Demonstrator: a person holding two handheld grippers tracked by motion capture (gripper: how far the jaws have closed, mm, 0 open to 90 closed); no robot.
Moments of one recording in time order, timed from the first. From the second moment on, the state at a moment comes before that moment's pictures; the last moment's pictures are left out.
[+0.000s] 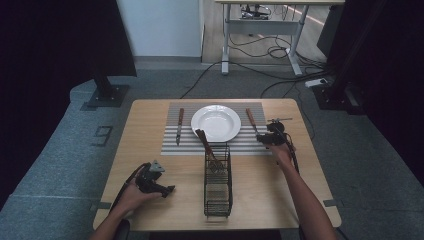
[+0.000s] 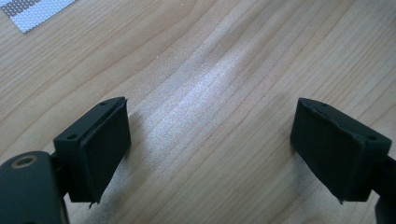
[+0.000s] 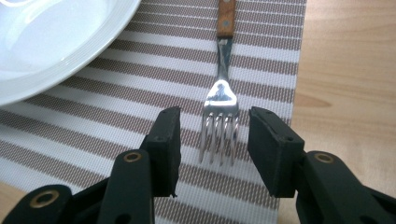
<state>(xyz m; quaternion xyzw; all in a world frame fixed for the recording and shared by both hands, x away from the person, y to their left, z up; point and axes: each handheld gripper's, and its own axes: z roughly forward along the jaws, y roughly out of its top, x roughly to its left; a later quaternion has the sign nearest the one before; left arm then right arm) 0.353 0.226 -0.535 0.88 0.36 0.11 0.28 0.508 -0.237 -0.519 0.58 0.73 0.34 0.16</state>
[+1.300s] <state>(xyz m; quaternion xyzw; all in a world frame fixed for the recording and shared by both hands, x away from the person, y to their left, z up) 0.353 0.225 -0.535 0.88 0.36 0.11 0.28 0.490 -0.227 -0.523 0.56 0.73 0.35 0.15</state>
